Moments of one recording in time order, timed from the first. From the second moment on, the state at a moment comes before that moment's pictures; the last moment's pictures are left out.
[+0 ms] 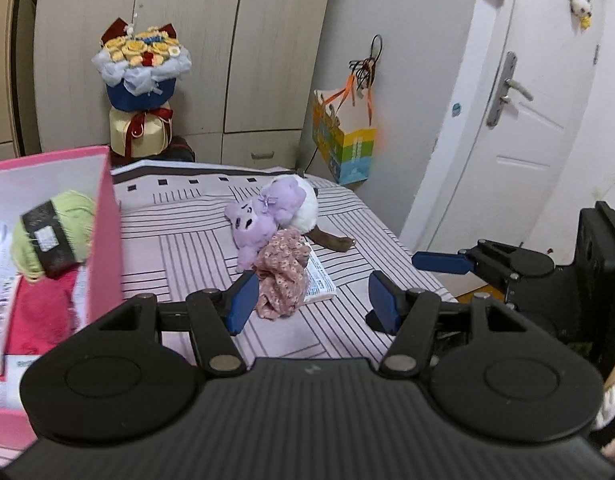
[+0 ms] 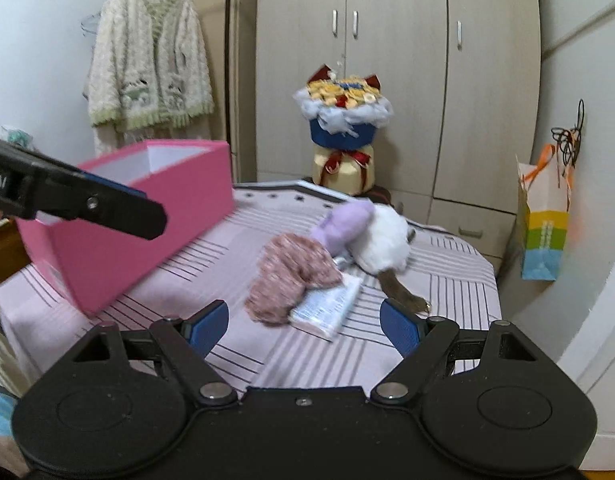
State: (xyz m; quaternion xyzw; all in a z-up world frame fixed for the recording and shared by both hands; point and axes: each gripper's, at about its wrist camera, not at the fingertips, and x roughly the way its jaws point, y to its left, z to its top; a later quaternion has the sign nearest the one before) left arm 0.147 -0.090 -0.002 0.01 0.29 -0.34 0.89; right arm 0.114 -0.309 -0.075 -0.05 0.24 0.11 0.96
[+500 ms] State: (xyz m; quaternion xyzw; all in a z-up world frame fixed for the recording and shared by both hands) left arm 0.235 -0.163 -0.066 0.01 0.34 -0.26 0.90; right arm 0.187 -0.310 -0.112 -0.08 0.29 0.12 0.95
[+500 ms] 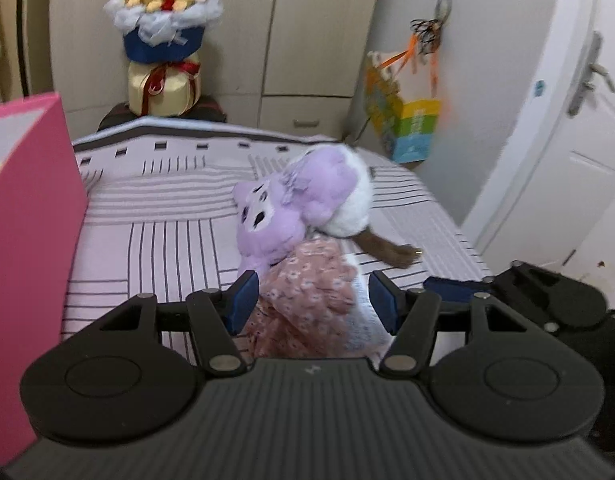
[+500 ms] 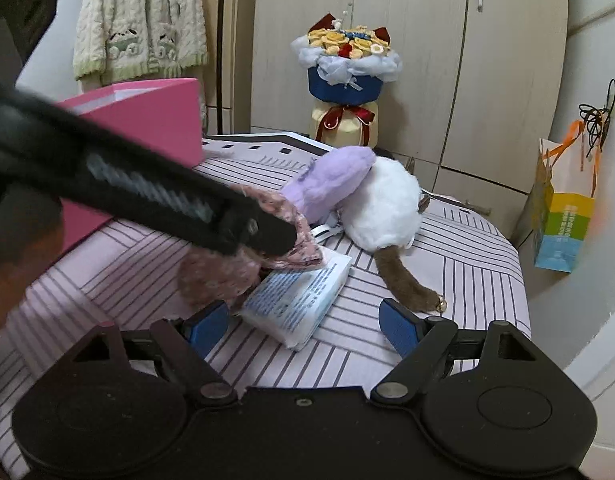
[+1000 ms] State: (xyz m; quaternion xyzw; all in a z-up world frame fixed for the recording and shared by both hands) left arm 0.246 -0.146 -0.091 -0.05 0.36 -0.23 0.90; right arm 0.212 -0.315 -0.126 -0.02 0.31 0.13 0.94
